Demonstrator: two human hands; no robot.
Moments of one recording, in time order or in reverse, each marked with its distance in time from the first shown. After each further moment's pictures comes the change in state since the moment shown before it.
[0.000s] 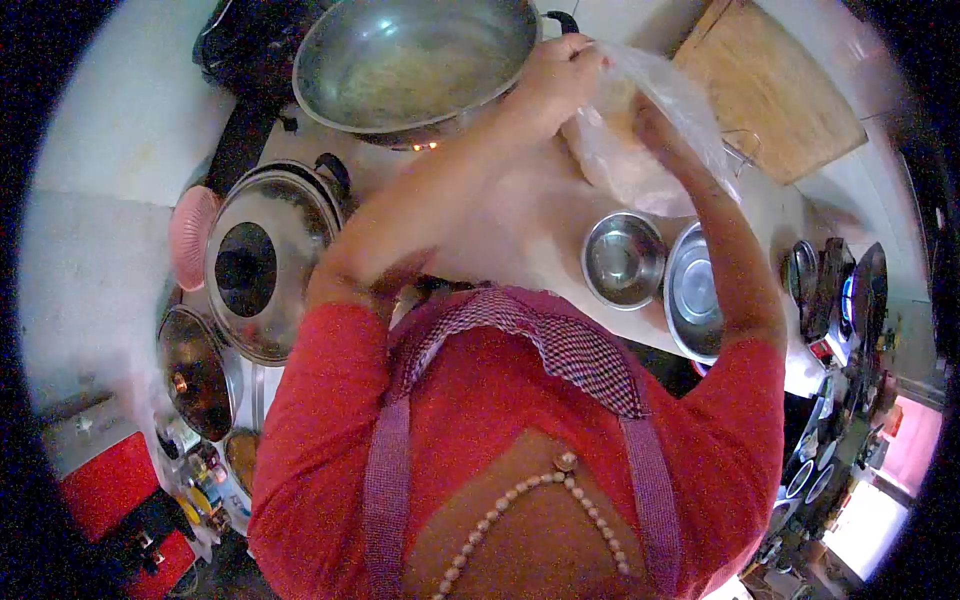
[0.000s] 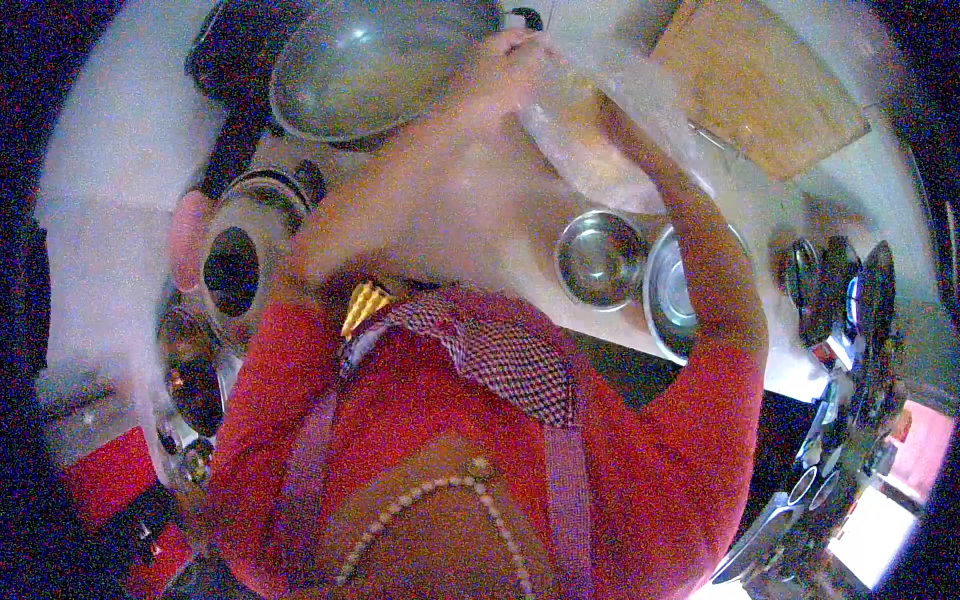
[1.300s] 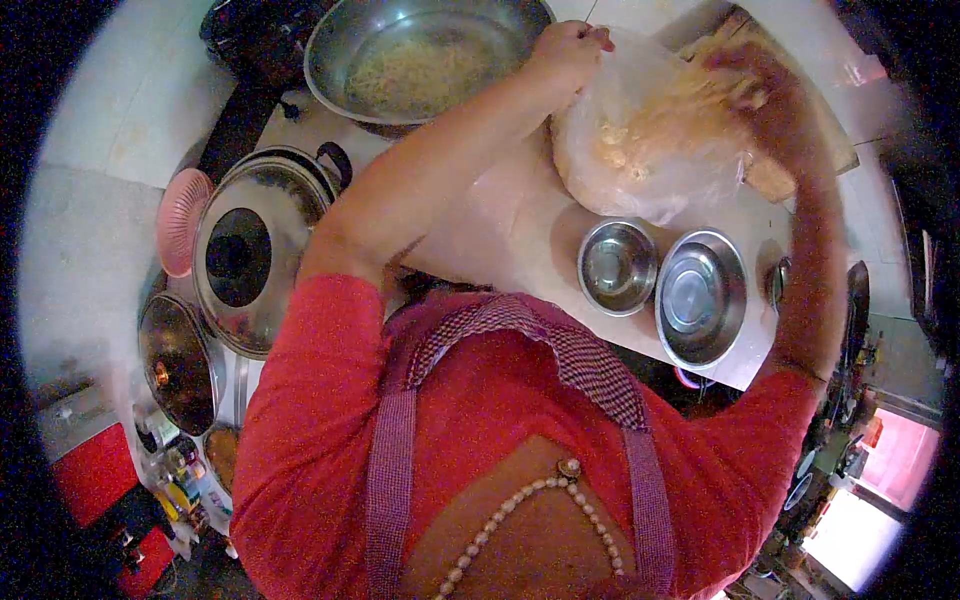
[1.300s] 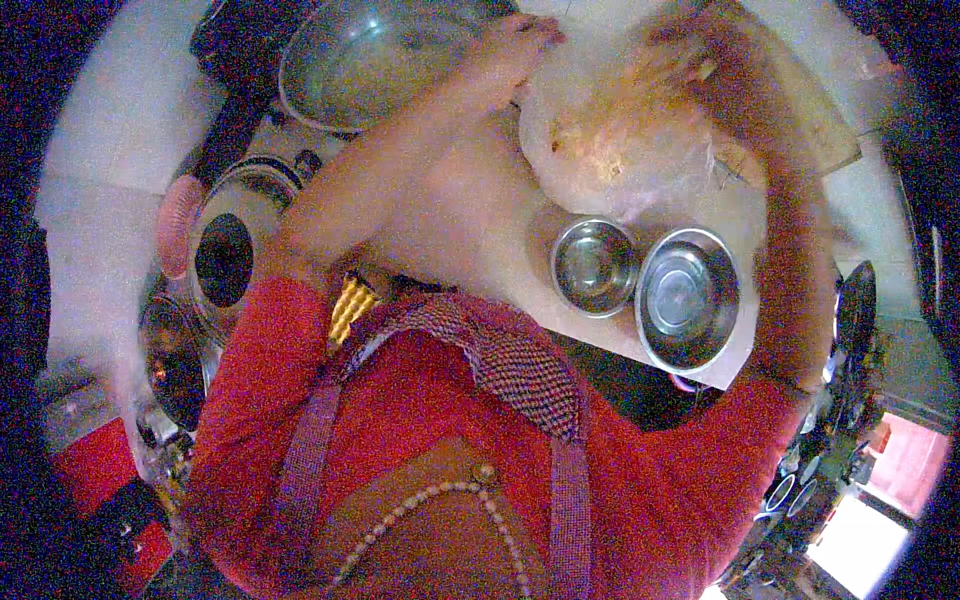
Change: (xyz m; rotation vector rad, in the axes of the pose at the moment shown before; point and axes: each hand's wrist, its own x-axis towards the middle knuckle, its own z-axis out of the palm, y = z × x) left_hand 0.035 -0.003 -0.011 -0.241 0.116 -0.142; right_hand -0.010 -0.110 -0.141 -0.184 0.066 -0.420
